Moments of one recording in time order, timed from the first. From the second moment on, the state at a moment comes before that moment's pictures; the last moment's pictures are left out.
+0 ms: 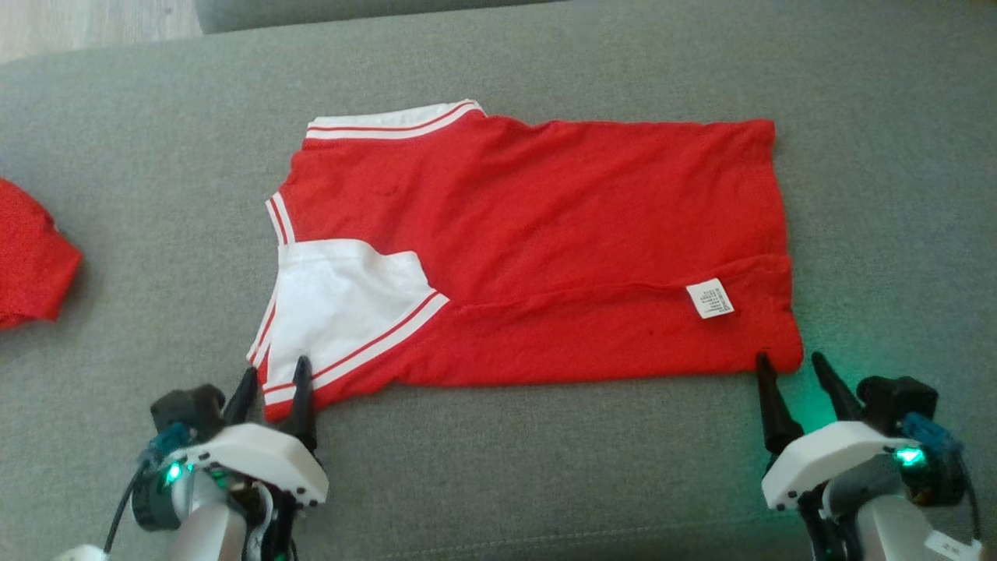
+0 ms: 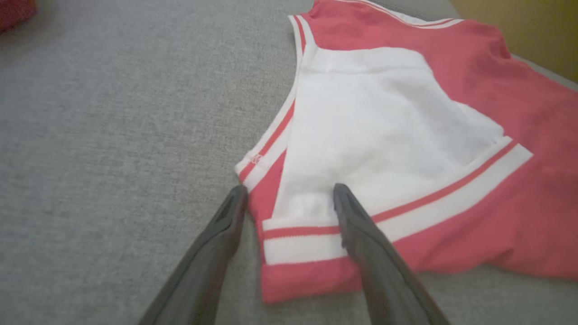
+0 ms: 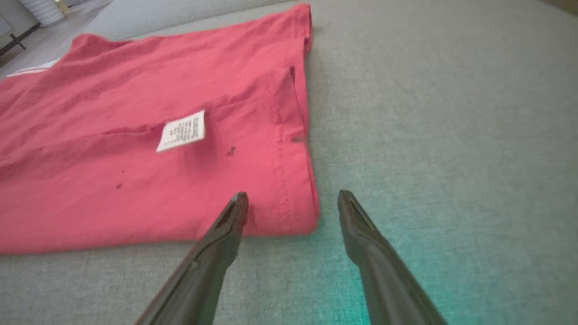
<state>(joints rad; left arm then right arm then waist) -0.14 0.07 -0.14 0.50 -0.36 0.01 -0.14 -0.07 -0.05 -0.04 0.39 0.16 0.12 -0.01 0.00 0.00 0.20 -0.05</state>
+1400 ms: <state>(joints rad) 0.16 0.08 -0.18 0.17 -0.42 0.09 -0.03 0.11 -0.04 -0.07 0.26 0.22 0.12 0.18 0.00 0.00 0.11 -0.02</state>
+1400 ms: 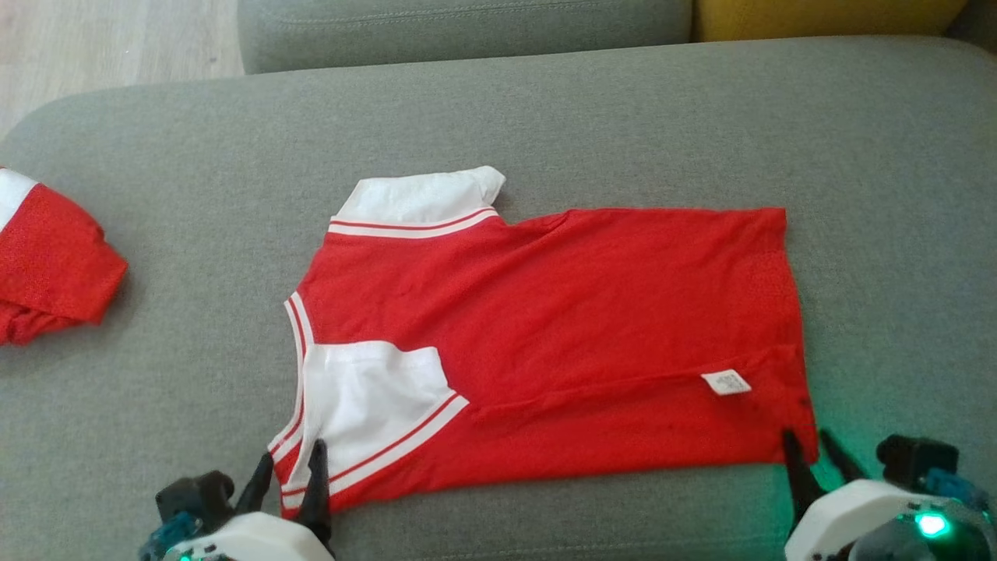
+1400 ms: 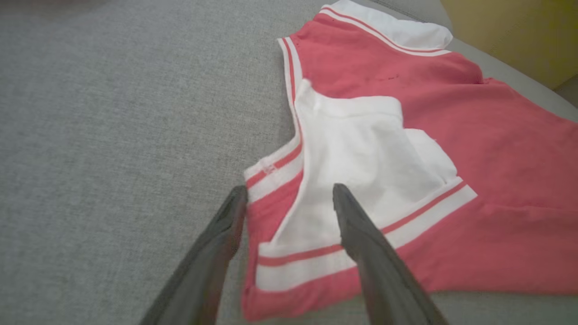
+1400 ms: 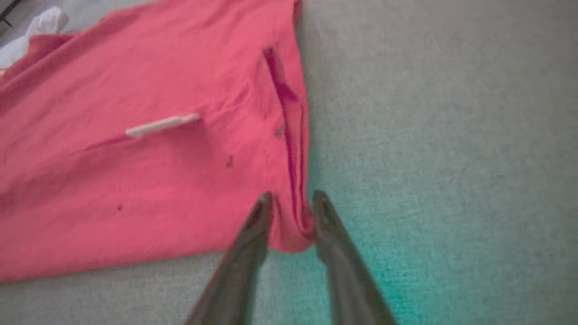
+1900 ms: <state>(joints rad) 0.08 0.12 -0.20 0.07 -0.28 0.15 -0.19 0.09 -0.05 -0.01 -0.04 0.16 0.12 0.03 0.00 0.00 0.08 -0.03</state>
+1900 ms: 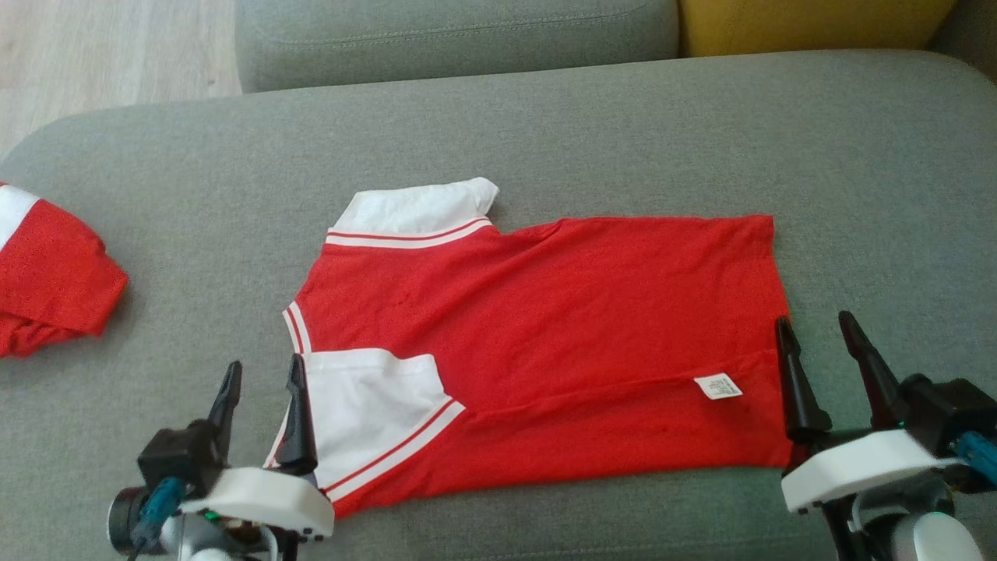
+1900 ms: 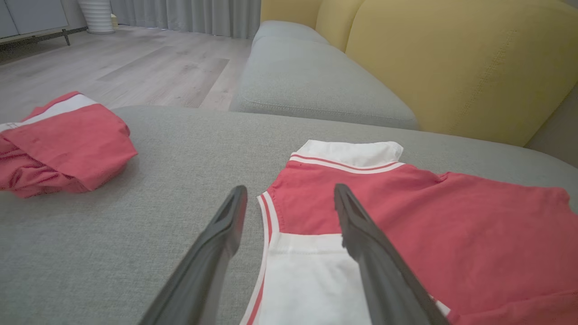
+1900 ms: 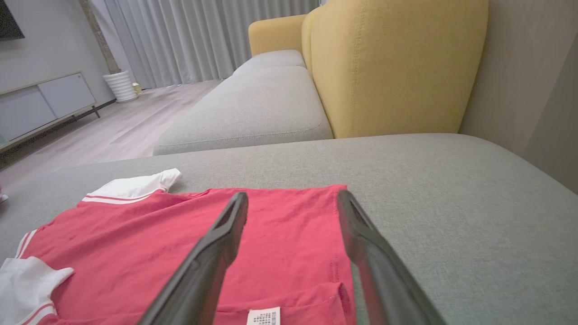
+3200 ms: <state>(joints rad) -0.95 0.03 -0.35 1.07 -0.32 -0.08 -0.06 -0.14 -0.05 0.03 0.03 0.19 0.12 0.02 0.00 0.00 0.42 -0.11</state>
